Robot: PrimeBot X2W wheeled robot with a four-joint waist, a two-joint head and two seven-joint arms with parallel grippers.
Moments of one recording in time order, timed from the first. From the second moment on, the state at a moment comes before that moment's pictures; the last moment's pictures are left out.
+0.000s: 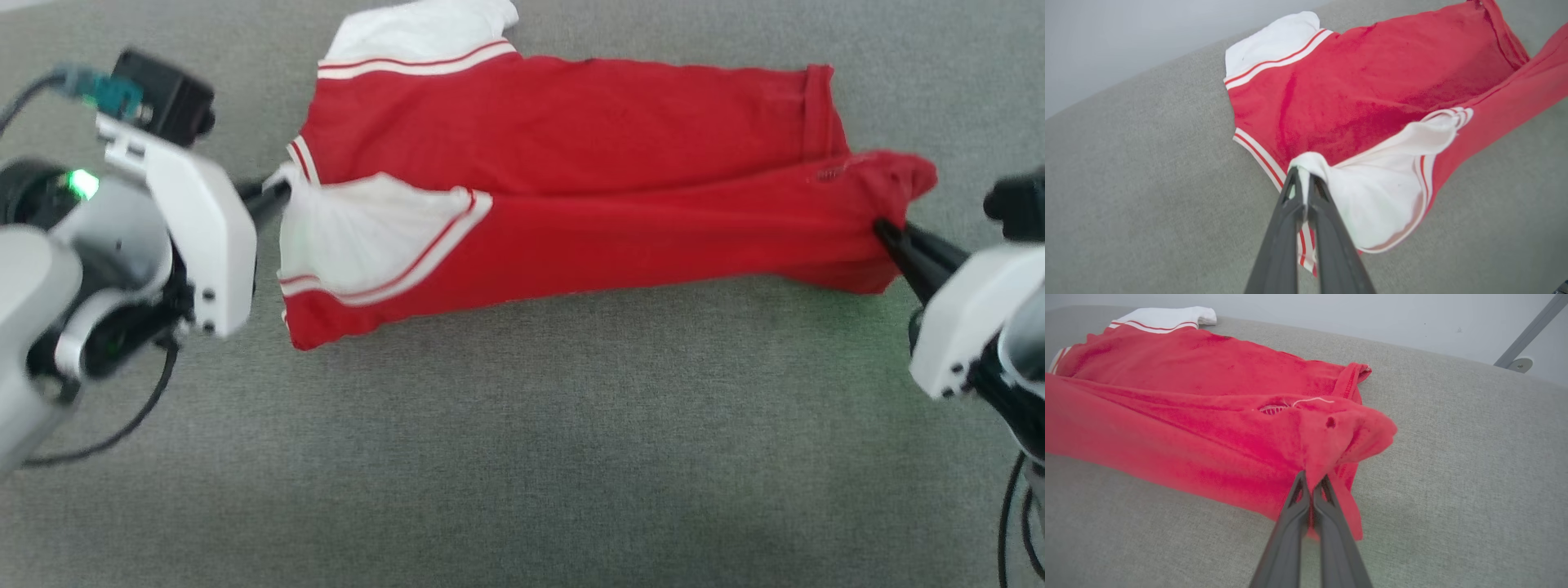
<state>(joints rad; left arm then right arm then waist) -1.02 0.93 -1.02 0.01 -1.17 0.17 0.46 -0.37 -0.41 0.06 -0.06 0.47 0.13 0.61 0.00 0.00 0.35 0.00</state>
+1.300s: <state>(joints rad) -1.14 0.75 -1.05 0.54 -1.24 0.01 0.60 -0.45 -0.28 -0.04 -0.03 0.41 0.13 0.56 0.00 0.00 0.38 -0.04</state>
